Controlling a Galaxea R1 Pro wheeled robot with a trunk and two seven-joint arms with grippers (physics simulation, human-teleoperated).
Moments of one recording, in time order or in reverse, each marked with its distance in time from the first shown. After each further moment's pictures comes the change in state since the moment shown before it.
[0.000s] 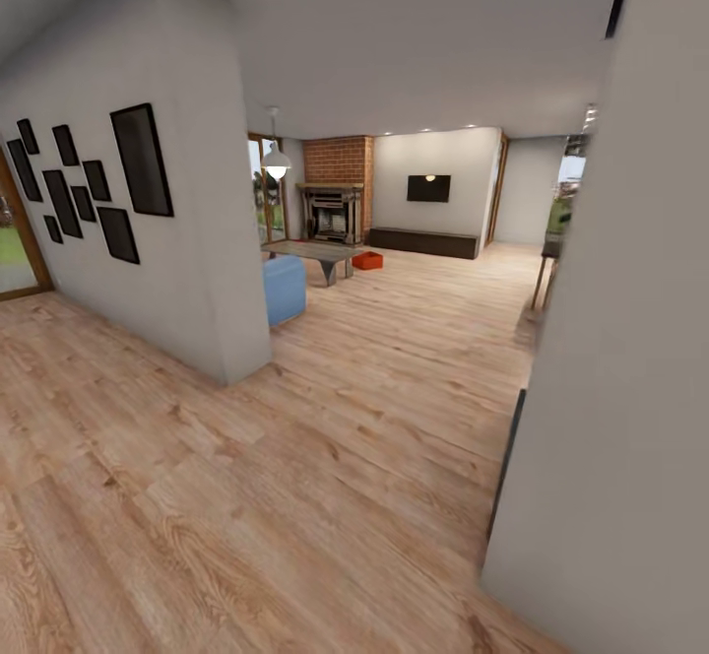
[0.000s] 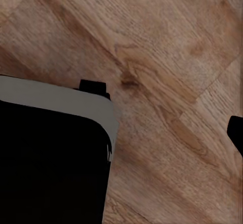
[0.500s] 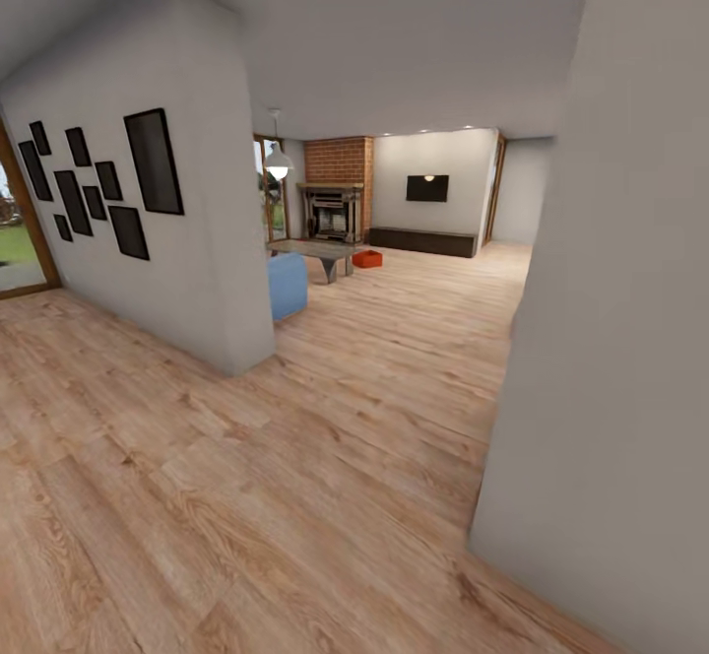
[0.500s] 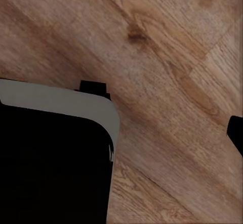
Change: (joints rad) left arm 0.000 0.000 -0.002 -0.001 -0.001 -0.001 0.000; right arm 0.000 0.003 -0.001 0.000 -0.027 -0.001 -0.007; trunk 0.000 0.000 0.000
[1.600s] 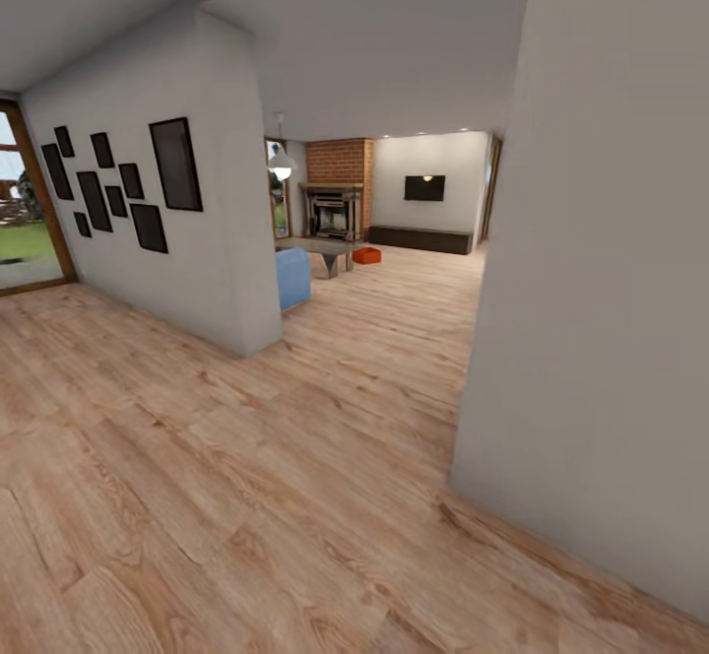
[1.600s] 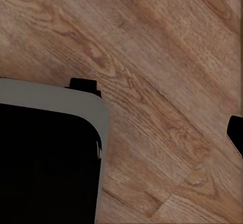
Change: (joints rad) left arm 0.000 0.000 0.000 -0.004 0.000 0.002 0.001; right arm 0.000 -0.014 -0.005 0.011 0.000 -0.009 -0.005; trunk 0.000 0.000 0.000
